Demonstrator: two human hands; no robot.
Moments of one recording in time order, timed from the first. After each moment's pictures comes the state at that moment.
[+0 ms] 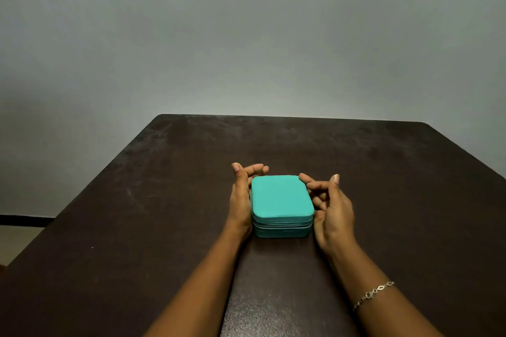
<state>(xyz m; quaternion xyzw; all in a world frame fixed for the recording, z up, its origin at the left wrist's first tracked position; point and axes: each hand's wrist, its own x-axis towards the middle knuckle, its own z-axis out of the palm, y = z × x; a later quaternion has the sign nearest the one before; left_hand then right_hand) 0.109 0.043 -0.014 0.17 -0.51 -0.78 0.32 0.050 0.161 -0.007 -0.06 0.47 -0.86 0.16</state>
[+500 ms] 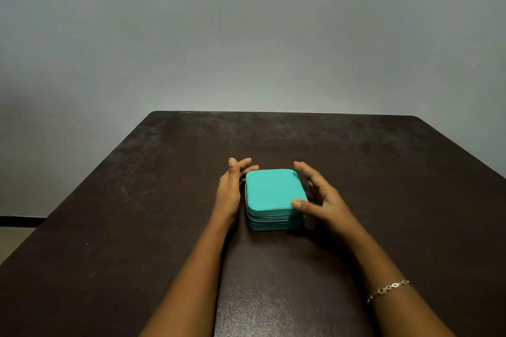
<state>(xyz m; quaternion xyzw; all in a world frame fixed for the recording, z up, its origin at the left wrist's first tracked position) 0.120 0.031 -0.014 0.21 -0.60 -0.71 0.31 0.037 0.193 -0.012 -0.36 0.64 -0.63 0.23</state>
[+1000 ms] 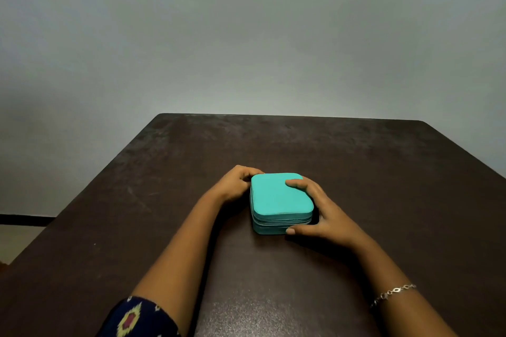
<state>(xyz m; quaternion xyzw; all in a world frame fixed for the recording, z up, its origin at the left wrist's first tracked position) 0.111 -0.010 0.003 0.13 -0.81 -0.56 0.06 0.034 0.197 -0.011 -0.48 0.73 -0.45 0.19</state>
